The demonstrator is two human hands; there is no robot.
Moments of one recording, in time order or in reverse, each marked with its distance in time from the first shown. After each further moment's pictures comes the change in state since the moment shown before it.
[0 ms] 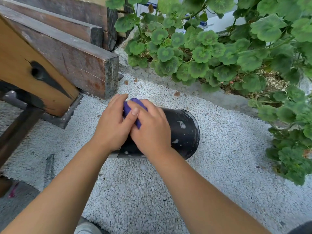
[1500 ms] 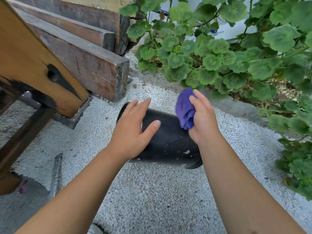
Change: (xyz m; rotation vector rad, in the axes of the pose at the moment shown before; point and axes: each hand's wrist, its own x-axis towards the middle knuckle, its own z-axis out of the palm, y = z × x) left_hand -0.008 0.011 0.010 0.032 -0.028 0.075; right_hand 0.056 0.078 -0.048 1.110 0.110 0.895
